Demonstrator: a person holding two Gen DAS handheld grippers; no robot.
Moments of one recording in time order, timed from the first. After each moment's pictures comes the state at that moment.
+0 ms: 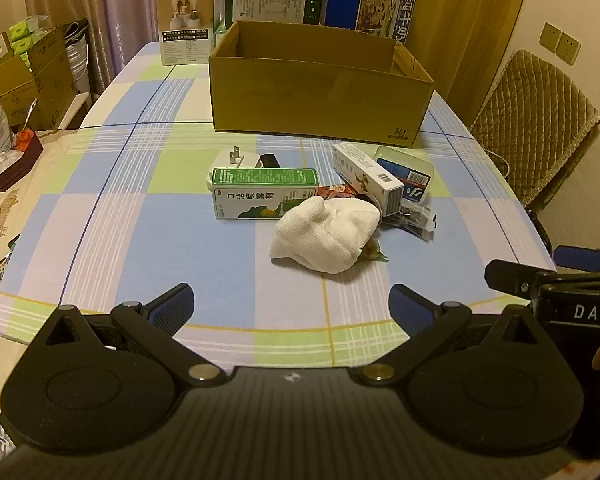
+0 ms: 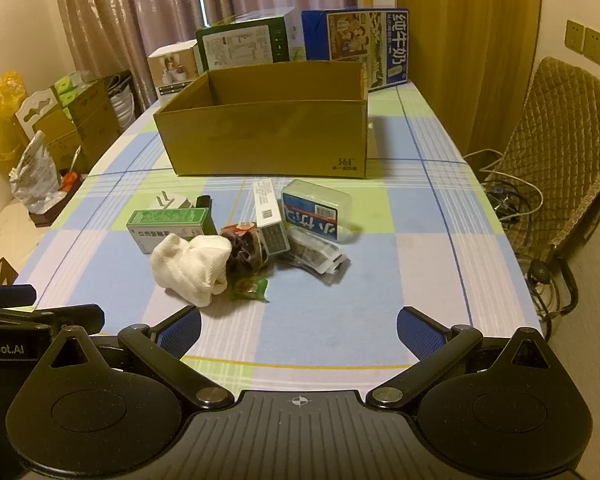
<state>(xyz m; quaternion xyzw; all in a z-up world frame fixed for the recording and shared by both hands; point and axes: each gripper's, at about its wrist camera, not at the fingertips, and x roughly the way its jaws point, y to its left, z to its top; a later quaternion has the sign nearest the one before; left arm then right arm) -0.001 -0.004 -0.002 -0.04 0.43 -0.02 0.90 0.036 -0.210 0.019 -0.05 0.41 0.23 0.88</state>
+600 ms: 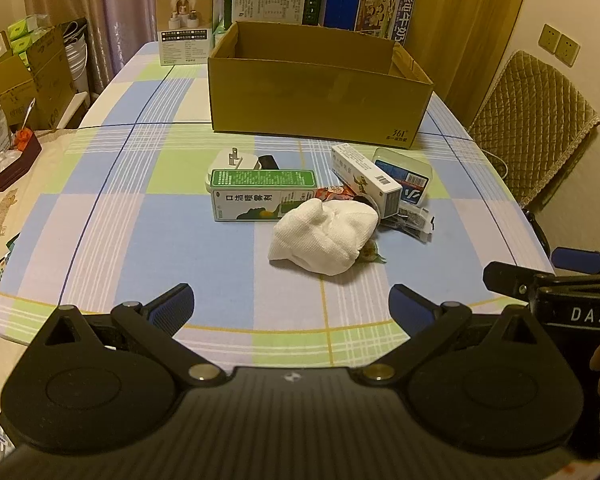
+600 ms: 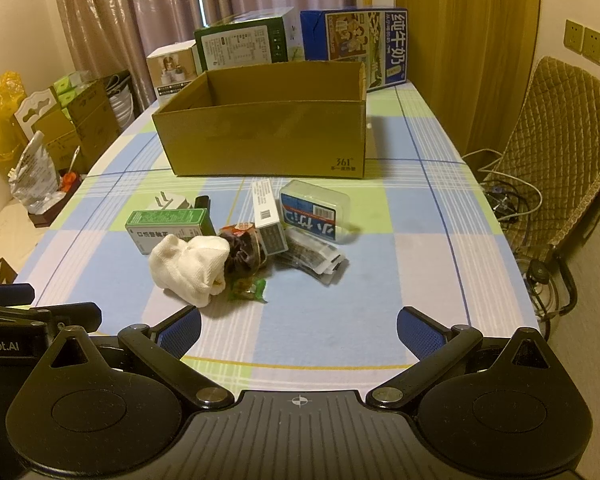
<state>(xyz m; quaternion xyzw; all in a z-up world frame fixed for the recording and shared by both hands) -0.001 -0.005 -0.001 -0.04 0.43 -0.02 0.90 0.036 -0.212 0.020 -0.05 0.41 0.23 0.88</state>
